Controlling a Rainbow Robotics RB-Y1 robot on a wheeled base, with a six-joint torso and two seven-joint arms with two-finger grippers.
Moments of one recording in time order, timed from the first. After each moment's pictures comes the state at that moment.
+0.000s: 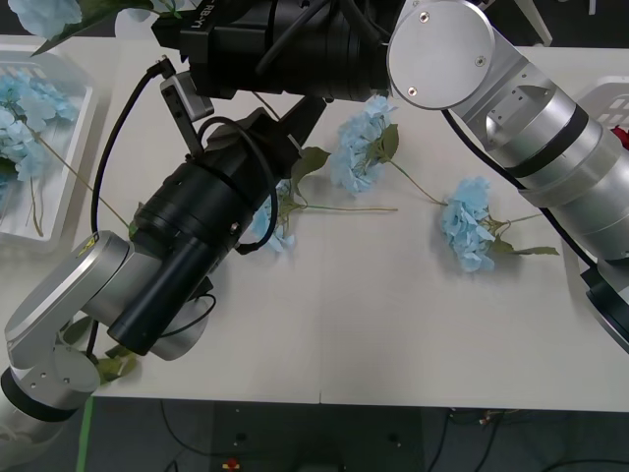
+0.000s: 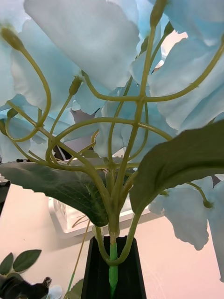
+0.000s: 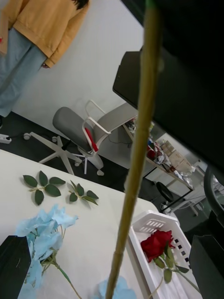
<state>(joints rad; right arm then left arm) -1.00 -0.46 0.58 -1.63 -1.44 0.59 2.13 -0.23 0.49 -0.52 -2.06 -0.49 0.26 0.00</state>
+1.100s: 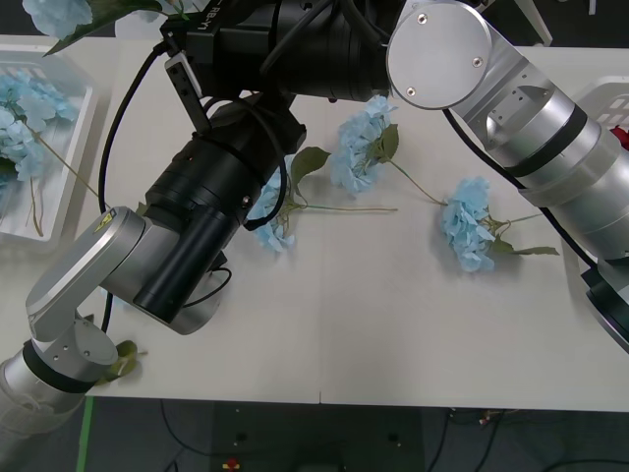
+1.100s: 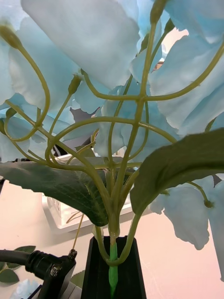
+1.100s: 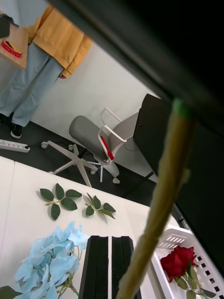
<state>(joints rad) -1.00 -0.46 0.58 -1.61 -1.42 0.59 2.13 -0.31 0.46 -0.52 -2.00 -0.51 0.34 0.00</state>
